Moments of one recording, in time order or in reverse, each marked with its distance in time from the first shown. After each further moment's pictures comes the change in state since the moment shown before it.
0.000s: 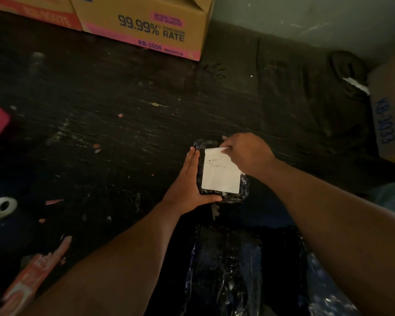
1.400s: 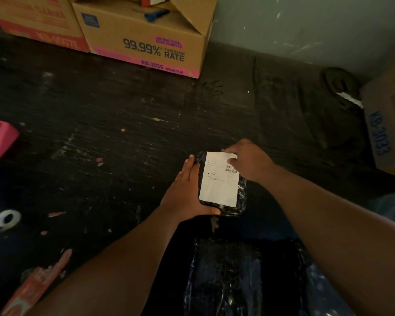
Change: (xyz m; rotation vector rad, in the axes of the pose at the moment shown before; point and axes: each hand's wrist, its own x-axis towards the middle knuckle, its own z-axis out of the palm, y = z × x) left_hand 0.003 0.022 -0.024 0.305 -0.073 -0.032; right_hand 0.009 0.022 0.003 0.118 0.056 0.051
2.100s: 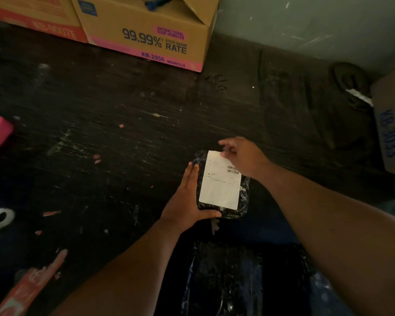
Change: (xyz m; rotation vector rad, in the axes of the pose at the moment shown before) left_hand -0.002 -0.014 0.032 -0.239 0.068 -0.041; right_hand 0.026 0.000 0.016 0.228 0.018 -0.032
